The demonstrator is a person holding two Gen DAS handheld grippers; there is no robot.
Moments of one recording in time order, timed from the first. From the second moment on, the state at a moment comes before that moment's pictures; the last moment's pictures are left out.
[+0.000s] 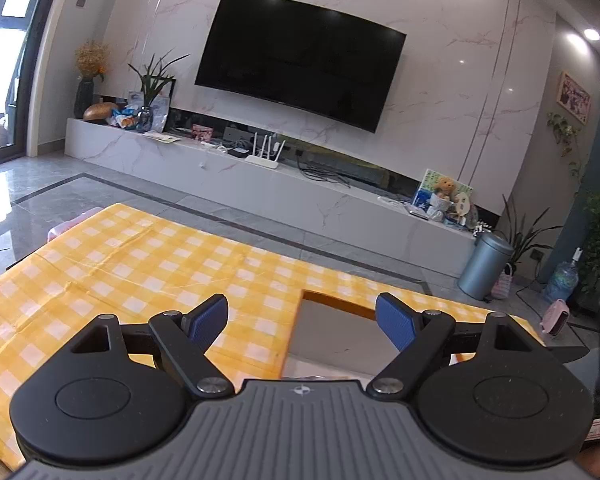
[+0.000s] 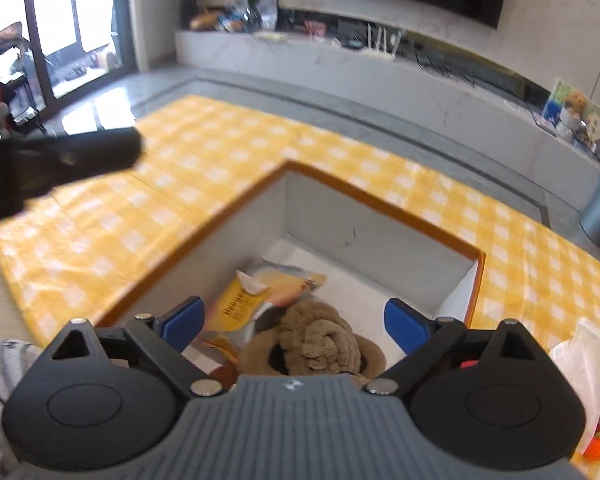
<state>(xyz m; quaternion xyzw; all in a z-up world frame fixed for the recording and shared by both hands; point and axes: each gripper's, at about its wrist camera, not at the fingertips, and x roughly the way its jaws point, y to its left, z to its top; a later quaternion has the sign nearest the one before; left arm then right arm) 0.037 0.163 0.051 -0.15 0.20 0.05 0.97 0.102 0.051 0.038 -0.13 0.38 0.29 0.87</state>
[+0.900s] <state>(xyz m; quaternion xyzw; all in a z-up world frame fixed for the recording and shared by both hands) 0.034 0.009 0.076 -0.05 0.22 -0.08 0.97 0.047 -0.213 0.099 0.02 0.23 0.11 0.97</state>
